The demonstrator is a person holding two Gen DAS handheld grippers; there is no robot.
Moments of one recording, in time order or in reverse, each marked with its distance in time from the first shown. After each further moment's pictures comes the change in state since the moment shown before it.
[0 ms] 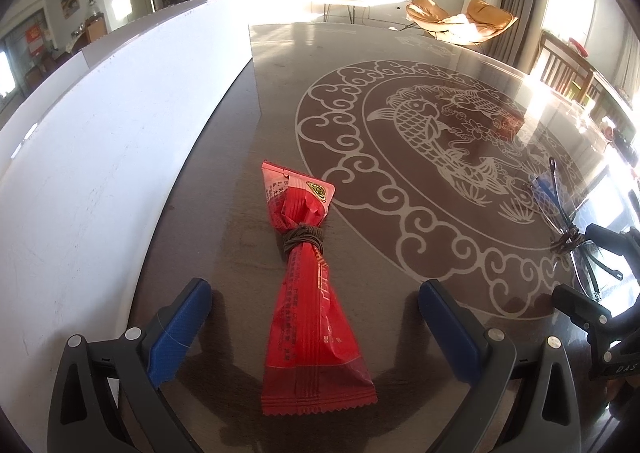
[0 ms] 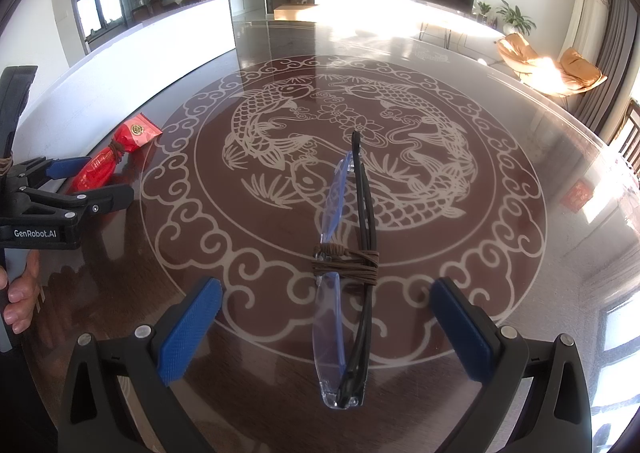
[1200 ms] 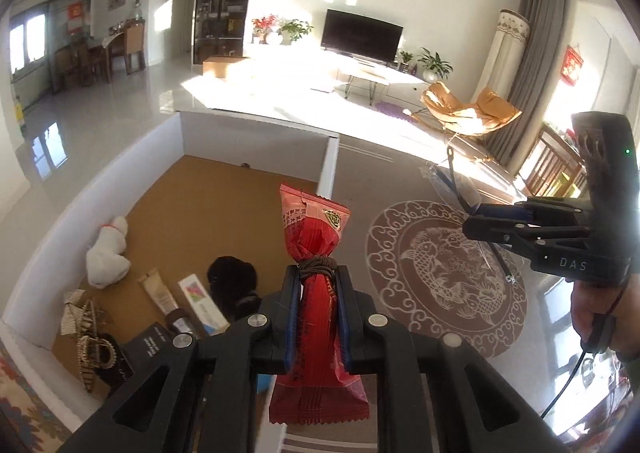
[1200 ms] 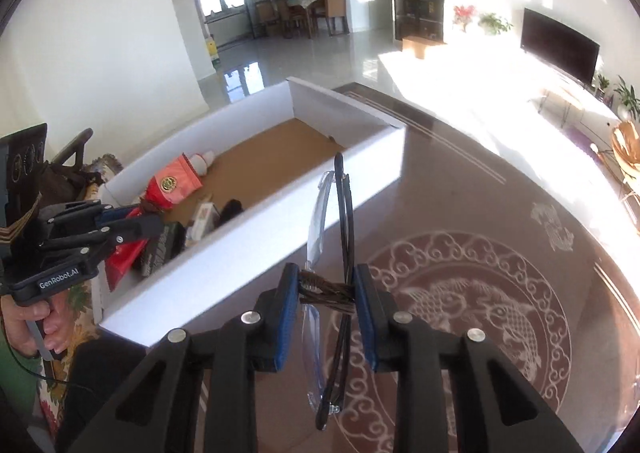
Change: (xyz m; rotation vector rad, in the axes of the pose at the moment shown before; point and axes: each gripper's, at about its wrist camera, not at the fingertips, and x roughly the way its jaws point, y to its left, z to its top) left arm -0.171 0.148 0.043 -0.218 -0.209 -0.030; right arm -0.071 0.135 0.205 -0.296 -0.069 0.381
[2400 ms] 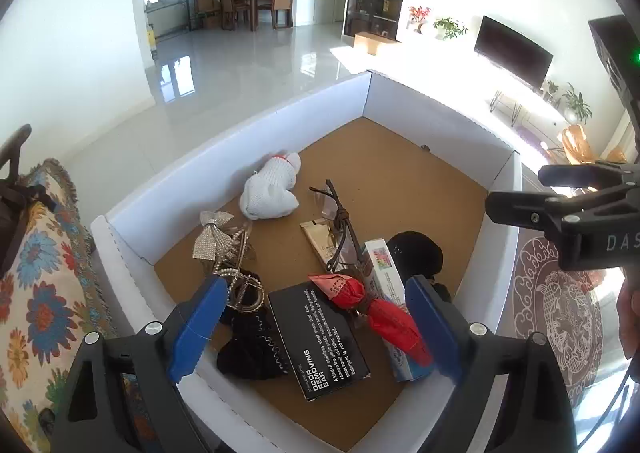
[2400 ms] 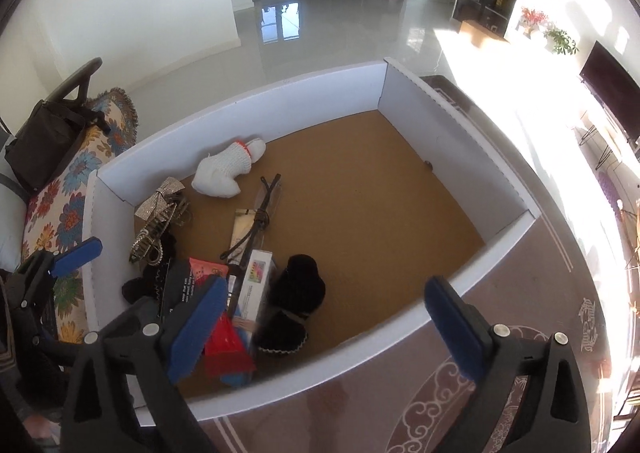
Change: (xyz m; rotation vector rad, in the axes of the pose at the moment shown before) left arm 0.003 0.088 -0.039 -0.305 0.048 0.415; right arm 0.120 0.107 0.094 -0.198 0.227 -0.019
